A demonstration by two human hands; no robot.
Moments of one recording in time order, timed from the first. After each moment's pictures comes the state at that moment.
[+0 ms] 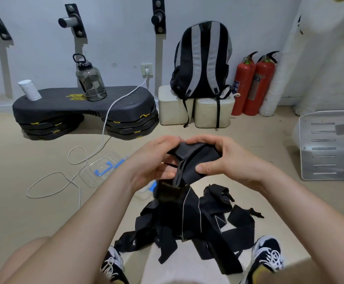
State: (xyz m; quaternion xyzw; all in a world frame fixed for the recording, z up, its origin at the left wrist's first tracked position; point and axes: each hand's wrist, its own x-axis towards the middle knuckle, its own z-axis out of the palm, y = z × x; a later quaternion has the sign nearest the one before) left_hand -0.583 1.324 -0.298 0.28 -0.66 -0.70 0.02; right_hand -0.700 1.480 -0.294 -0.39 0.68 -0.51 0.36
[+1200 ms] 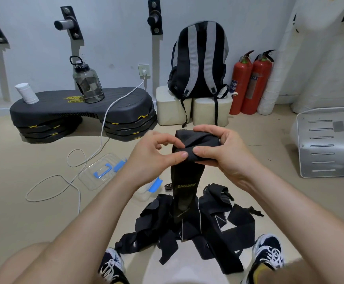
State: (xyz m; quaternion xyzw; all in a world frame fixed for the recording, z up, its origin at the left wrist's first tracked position) left_hand -0.577 1.327 -0.300 0.21 -0.84 -0.45 0.21; right_hand -0.697 1.468 -0.300 -0.24 0.60 -0.69 0.33
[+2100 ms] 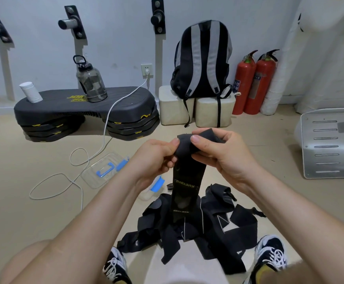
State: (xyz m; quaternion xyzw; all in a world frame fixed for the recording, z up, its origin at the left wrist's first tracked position) left_hand -0.584 1.325 -0.301 0.29 -0.68 -0.67 0.10; right_hand -0.683 1.463 -0.297 -0.23 0.57 -0.72 0.33
